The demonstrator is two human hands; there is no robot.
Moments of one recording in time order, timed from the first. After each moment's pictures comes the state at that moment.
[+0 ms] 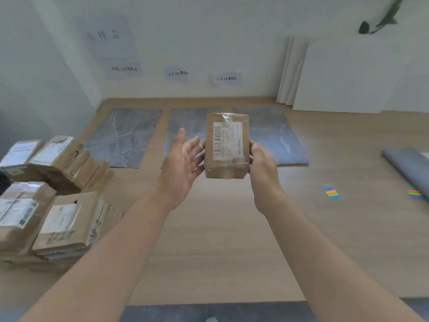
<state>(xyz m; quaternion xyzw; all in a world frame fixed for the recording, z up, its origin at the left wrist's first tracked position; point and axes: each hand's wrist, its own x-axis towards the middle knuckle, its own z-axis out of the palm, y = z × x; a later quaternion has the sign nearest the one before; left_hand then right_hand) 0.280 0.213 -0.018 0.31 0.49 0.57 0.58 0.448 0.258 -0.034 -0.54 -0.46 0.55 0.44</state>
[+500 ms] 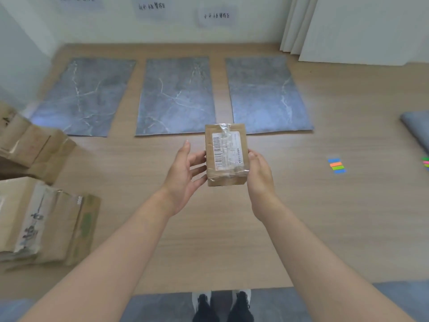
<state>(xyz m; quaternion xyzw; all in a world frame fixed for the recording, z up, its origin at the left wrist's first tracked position) 0.322 0.269 -0.164 0.19 0.54 0.50 0.64 0.483 0.304 -0.174 -0.62 -0.38 0.57 0.37</state>
